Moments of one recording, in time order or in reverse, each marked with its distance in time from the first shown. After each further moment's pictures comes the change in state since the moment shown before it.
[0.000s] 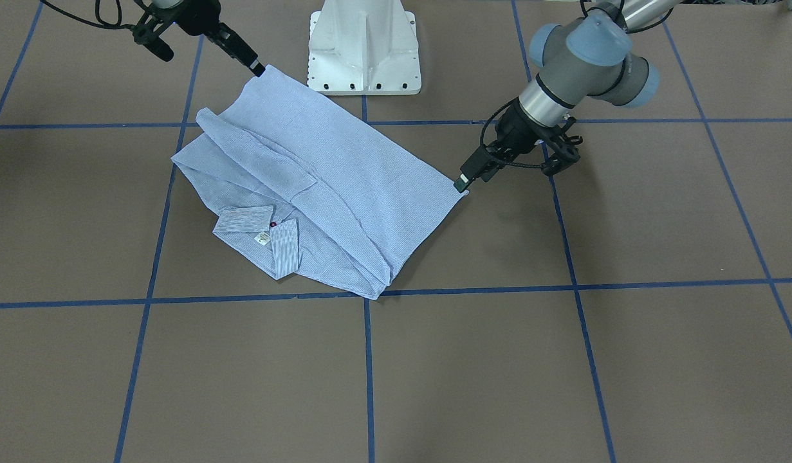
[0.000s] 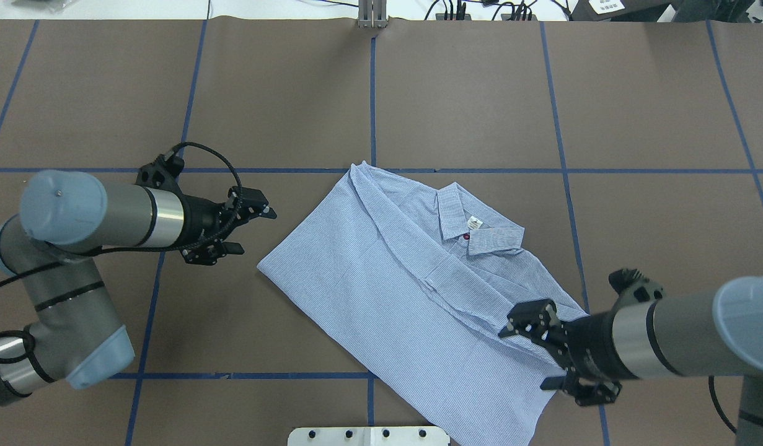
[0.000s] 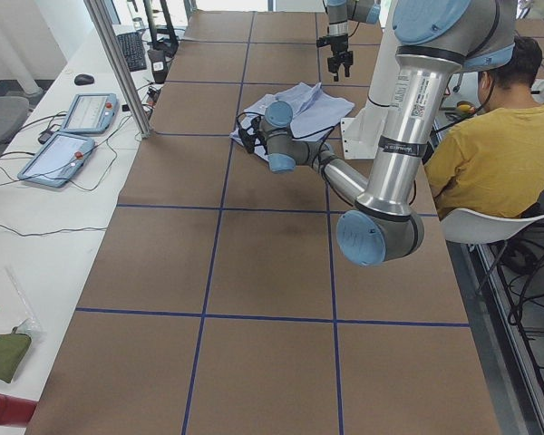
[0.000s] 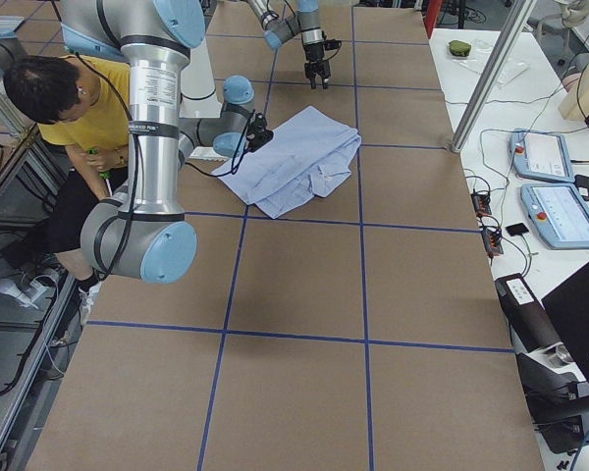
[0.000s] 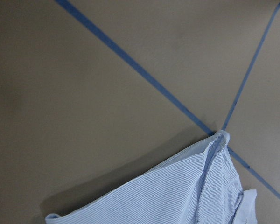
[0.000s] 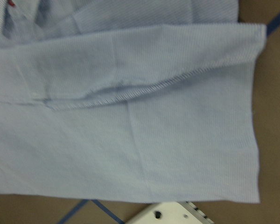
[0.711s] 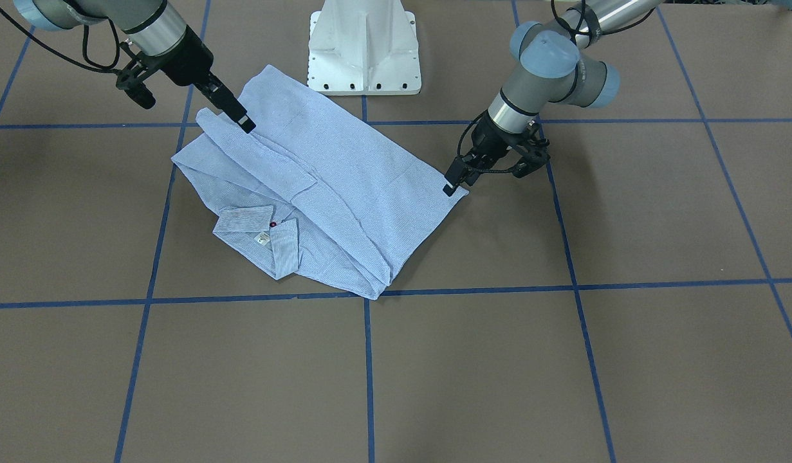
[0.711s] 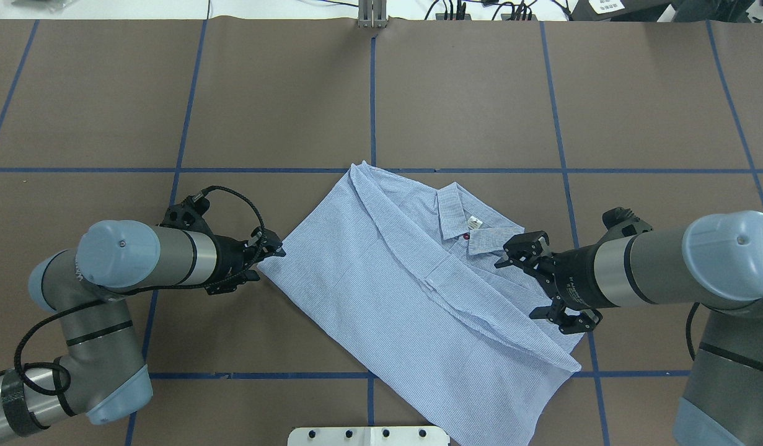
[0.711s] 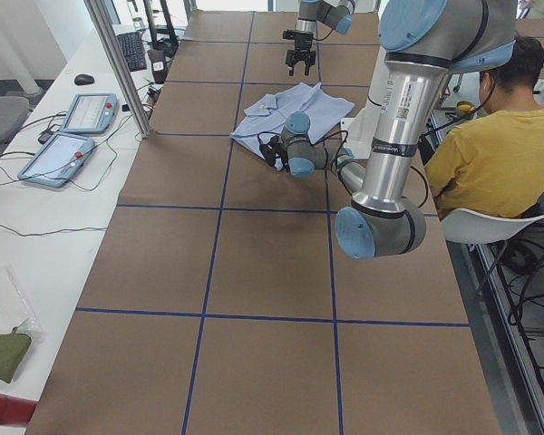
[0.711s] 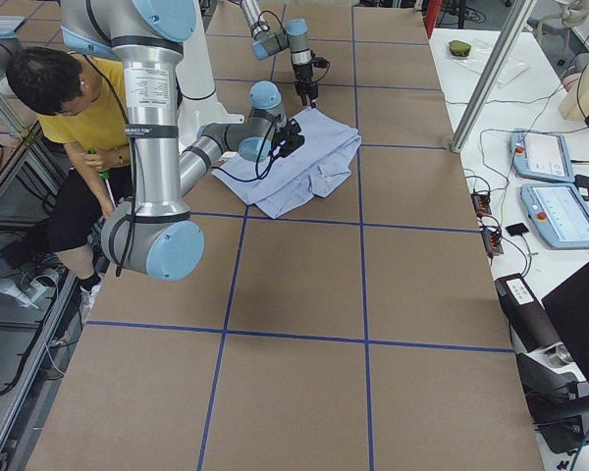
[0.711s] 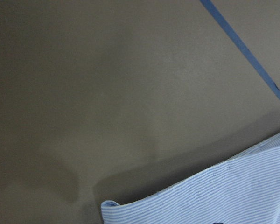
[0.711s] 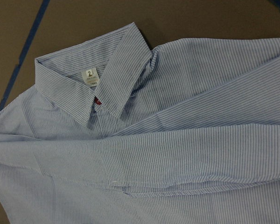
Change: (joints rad) left arm 0.095 -0.012 0.054 0.042 0.100 -0.006; right arm 0.117 0.089 -0.118 0.000 0.000 -0.034
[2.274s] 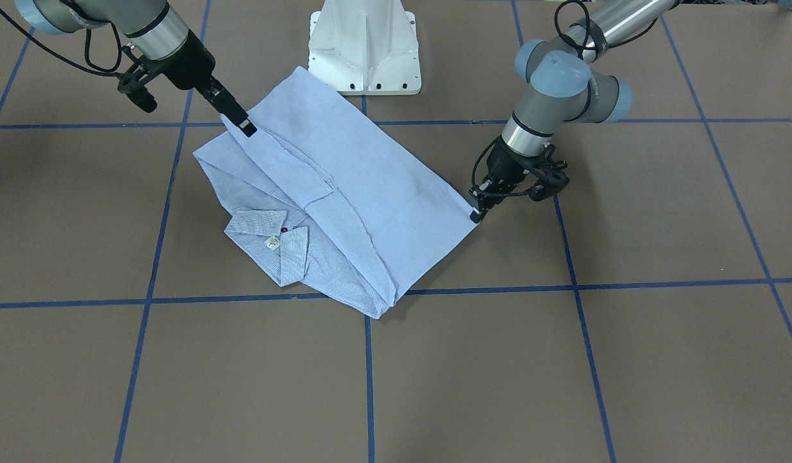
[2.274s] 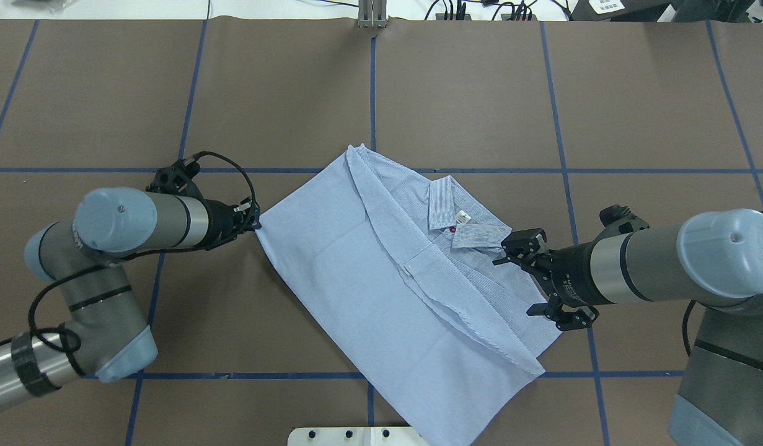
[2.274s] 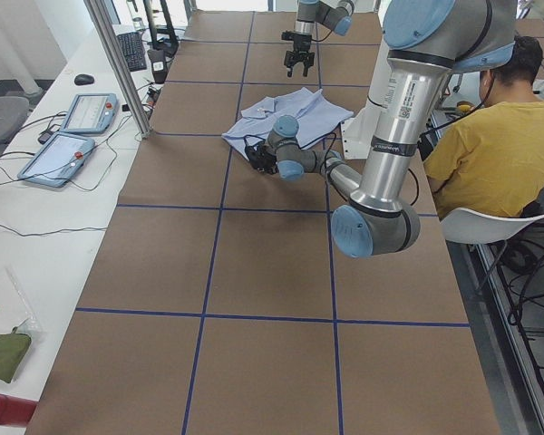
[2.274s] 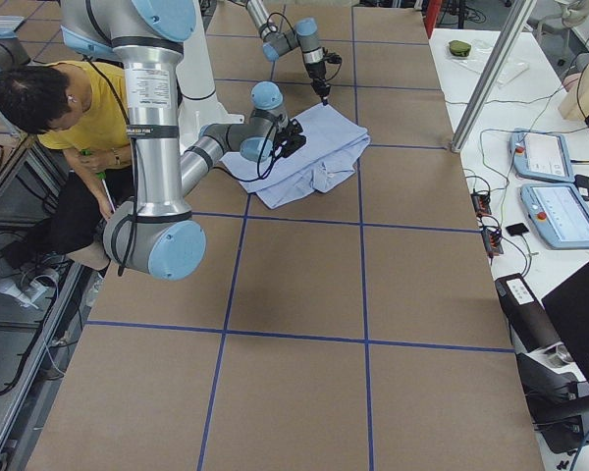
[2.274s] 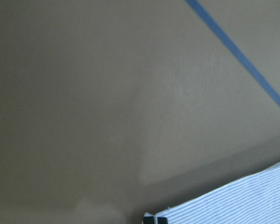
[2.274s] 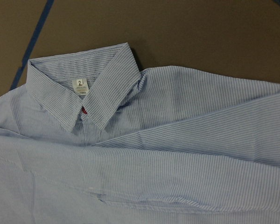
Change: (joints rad) left arm -0.131 -0.076 0.125 0.008 0.036 0.182; right arm 0.003 0.010 -0.009 0.000 -0.007 0.000
